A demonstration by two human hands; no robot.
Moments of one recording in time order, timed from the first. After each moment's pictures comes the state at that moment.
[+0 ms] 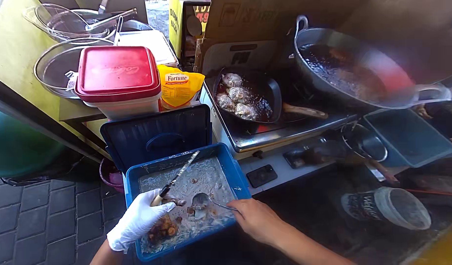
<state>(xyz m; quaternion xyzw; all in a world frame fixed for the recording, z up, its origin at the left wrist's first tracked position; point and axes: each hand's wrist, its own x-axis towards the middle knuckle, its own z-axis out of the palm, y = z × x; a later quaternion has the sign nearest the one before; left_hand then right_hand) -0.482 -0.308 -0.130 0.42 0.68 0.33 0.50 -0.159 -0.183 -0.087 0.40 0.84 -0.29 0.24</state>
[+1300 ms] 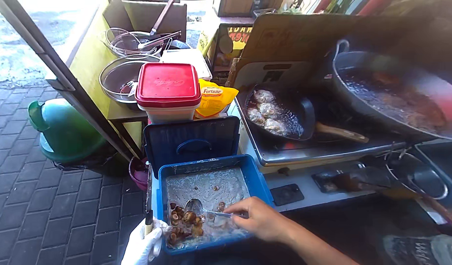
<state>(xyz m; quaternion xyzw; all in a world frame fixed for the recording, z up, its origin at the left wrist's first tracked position) -0.470 -0.423 -0.130 0.13 0.60 0.63 0.48 -0.224 -0.172 -0.068 0.31 0.81 -0.47 0.15</state>
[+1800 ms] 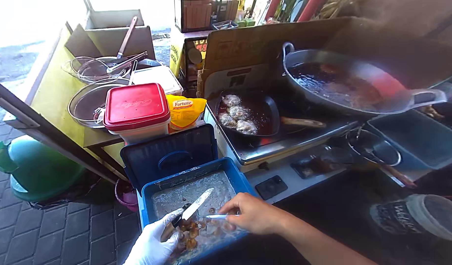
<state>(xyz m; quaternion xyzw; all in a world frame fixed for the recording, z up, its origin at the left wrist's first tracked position) -0.479 -0.345 -0.122 0.55 0.66 0.32 0.40 -0.216 -0.159 -0.031 0.36 0.76 -0.51 0.17</state>
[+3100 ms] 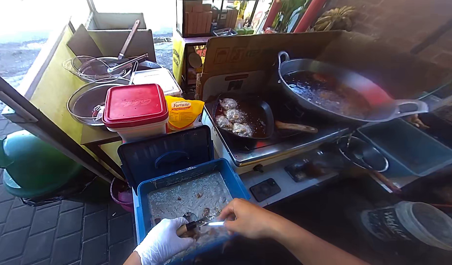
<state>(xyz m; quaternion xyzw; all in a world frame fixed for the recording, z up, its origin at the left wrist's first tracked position) -0.450 -0.312 -0.127 0.58 0.66 0.05 0.47 -0.206 -0.167 -0.040 0.38 0.76 -0.48 0.22</state>
